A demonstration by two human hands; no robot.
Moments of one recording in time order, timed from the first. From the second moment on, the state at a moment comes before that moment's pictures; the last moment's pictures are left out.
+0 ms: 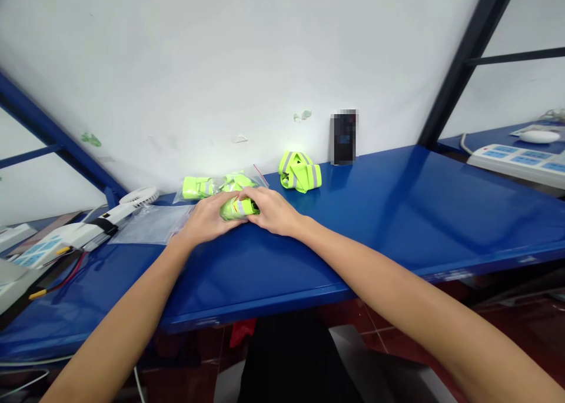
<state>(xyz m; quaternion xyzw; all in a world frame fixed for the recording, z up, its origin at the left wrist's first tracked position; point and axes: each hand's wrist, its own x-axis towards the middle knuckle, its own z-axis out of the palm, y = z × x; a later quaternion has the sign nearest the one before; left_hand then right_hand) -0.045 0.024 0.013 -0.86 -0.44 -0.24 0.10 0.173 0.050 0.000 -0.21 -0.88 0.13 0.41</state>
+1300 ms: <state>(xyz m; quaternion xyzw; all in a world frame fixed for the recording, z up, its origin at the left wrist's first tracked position) -0.017 0.014 0.012 -0.87 -0.31 -0.38 0.01 0.187 0.072 -0.001 -0.17 -0.57 0.77 0.24</state>
